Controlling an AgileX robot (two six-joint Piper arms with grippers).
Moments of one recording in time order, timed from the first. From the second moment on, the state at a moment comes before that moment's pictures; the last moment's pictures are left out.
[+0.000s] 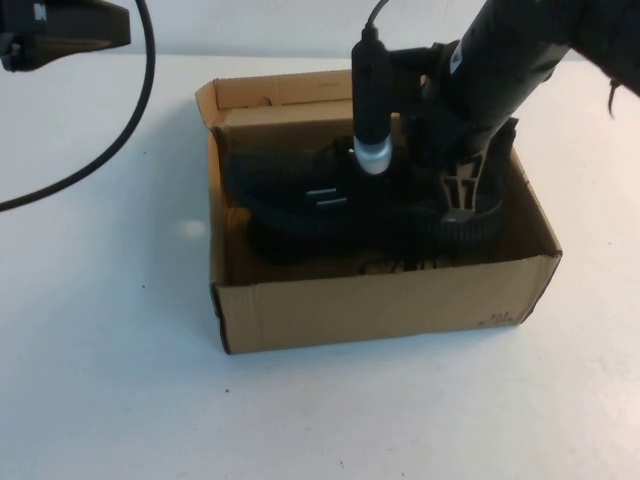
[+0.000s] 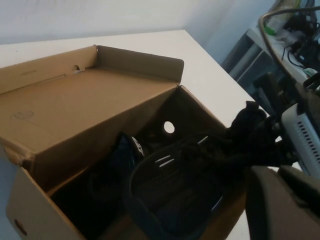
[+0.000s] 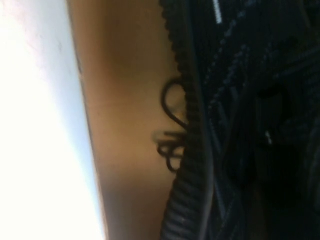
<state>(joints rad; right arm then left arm) 0.53 1.85 -1.85 0.07 1.22 -1.06 0.07 1.36 -1.35 -1.12 1.12 0.91</state>
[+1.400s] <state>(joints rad) 0.56 1.92 -1.67 0.06 1.12 -0.98 0.07 1.36 -1.35 -1.11 1.13 0.90</state>
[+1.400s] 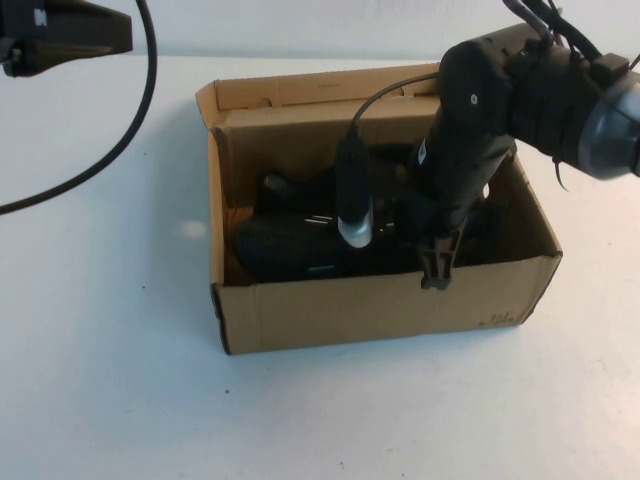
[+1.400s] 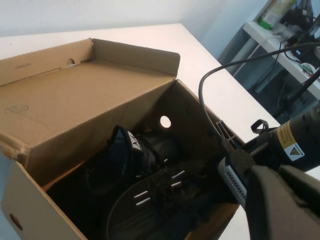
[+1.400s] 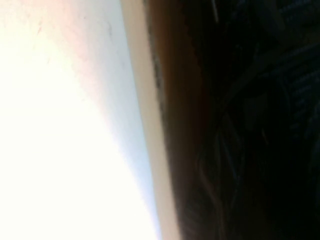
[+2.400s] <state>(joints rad) 0.56 1.79 -1.80 0.04 1.10 -0.70 0.03 1.34 -1.33 -1.03 1.20 0.90</state>
